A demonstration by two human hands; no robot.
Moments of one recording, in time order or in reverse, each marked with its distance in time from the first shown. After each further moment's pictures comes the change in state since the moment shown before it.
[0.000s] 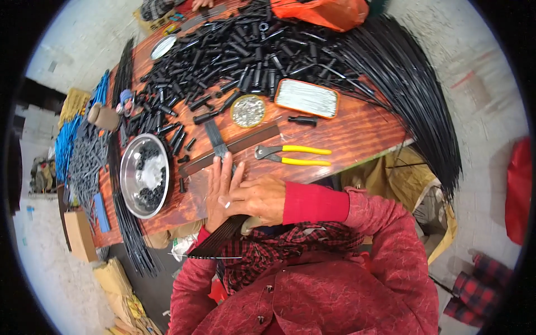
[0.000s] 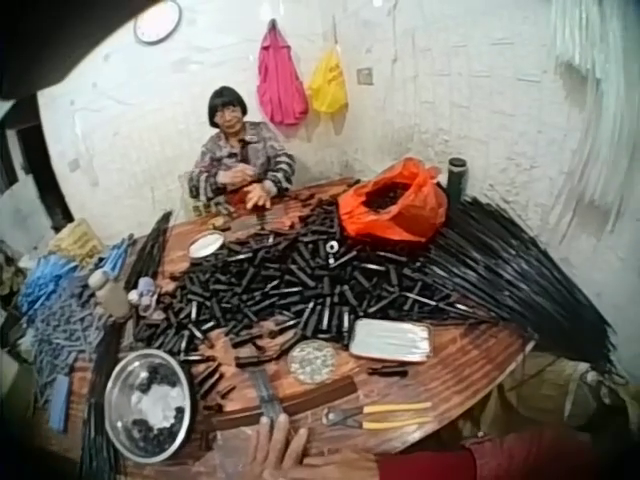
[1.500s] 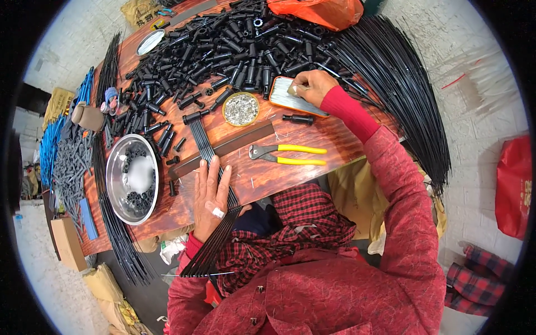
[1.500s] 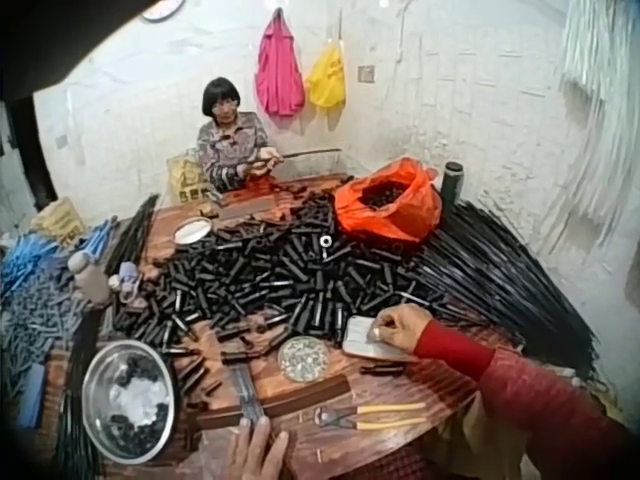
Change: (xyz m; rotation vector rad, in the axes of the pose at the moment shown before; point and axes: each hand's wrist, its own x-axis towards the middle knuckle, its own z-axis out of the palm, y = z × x) left_hand -0.011 -0.011 -0.006 0.011 -0.014 -0.083; right_hand -0.038 0.154 -0.121 -0.188 0.189 0.953
